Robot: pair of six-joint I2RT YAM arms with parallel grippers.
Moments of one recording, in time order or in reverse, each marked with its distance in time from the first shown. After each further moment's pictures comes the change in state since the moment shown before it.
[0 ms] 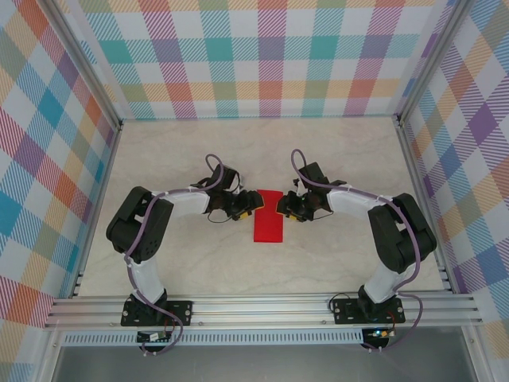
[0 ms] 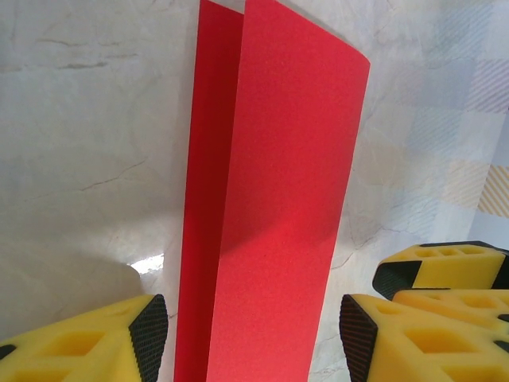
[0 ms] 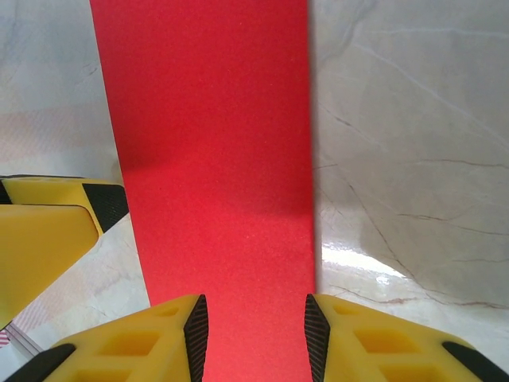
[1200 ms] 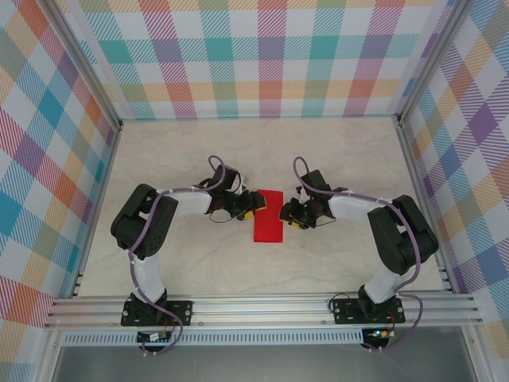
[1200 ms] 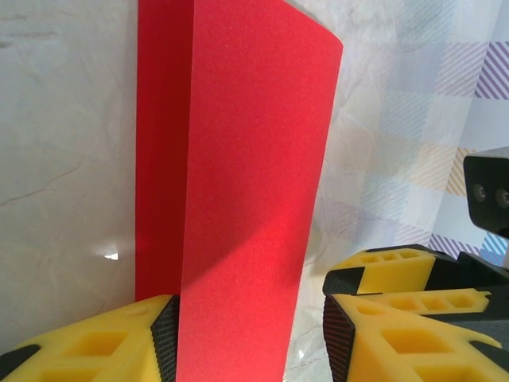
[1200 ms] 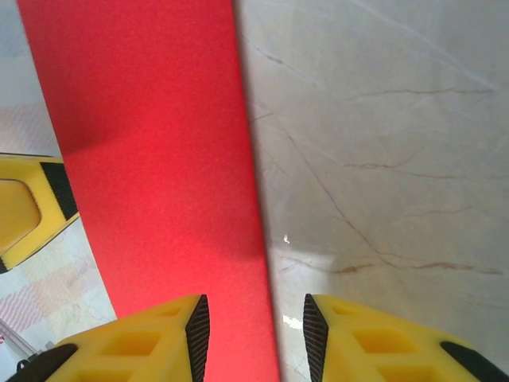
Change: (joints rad) left arm 0.001 0.044 0.000 0.077 0.092 -0.030; right arm 0.000 -0.031 -0.097 0.047 -0.004 0.025
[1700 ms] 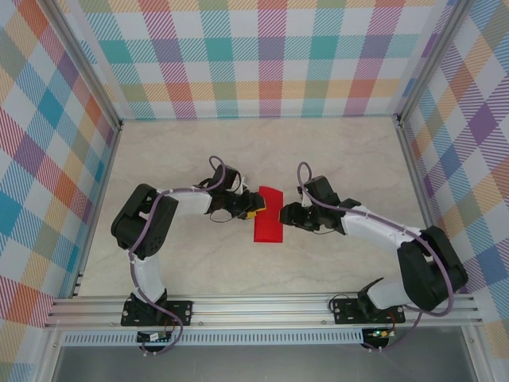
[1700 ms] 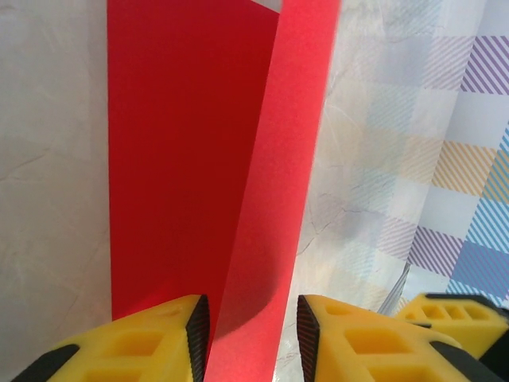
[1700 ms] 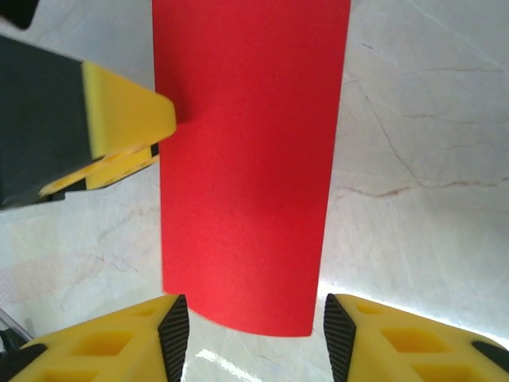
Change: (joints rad) left arm -0.003 0.001 0.000 0.019 0.034 -0.019; right arm 0.092 -0.296 -0.125 0.011 0.130 -0.068
